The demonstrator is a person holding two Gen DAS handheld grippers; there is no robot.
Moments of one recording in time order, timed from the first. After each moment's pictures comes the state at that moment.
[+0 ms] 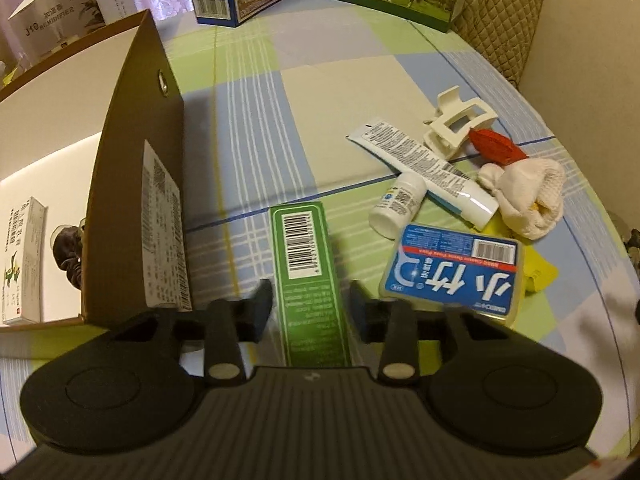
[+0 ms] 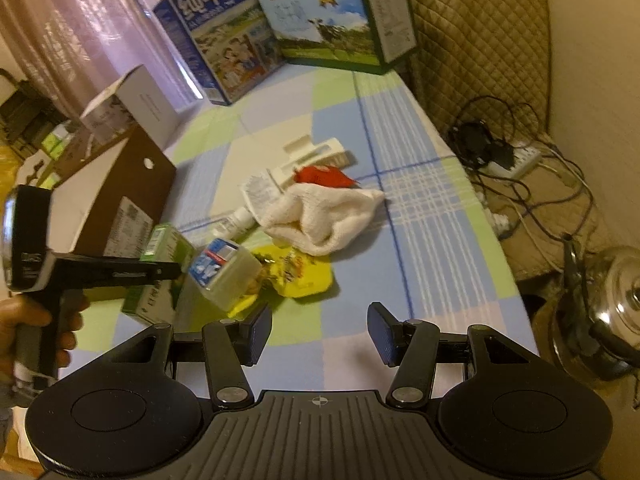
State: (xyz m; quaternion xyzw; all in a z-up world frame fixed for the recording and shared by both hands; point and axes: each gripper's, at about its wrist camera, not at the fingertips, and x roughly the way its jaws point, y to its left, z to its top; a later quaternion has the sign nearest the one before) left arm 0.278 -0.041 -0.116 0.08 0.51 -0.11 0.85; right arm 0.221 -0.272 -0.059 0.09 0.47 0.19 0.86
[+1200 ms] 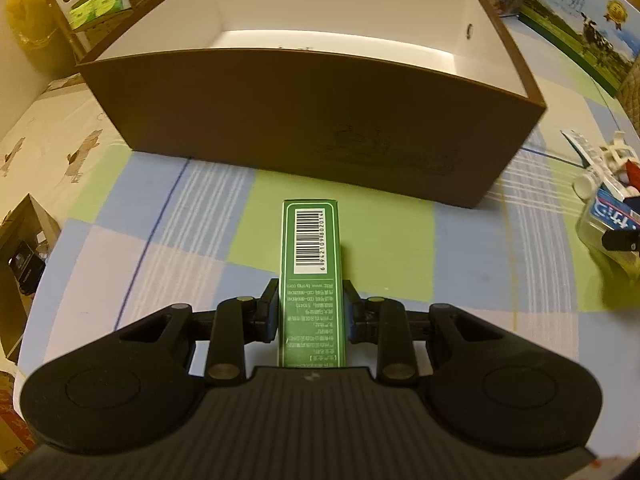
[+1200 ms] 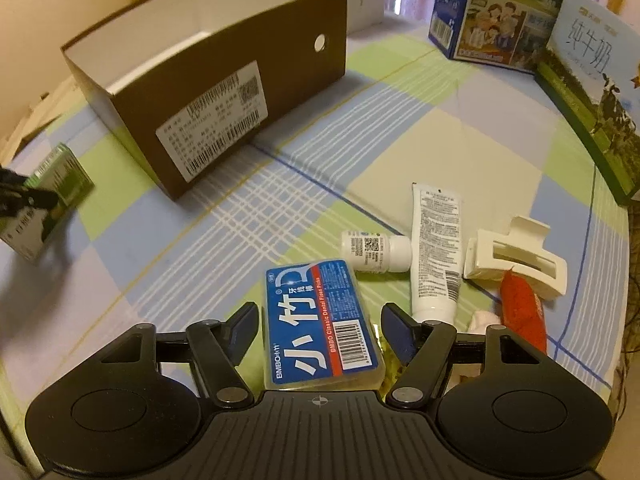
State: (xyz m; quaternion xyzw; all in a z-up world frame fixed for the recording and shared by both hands) left arm 0.166 0.129 -0.103 -0.04 0.51 0.12 0.85; right arm 0.299 -0.111 -0.123 -0.23 0.45 0.41 0.76
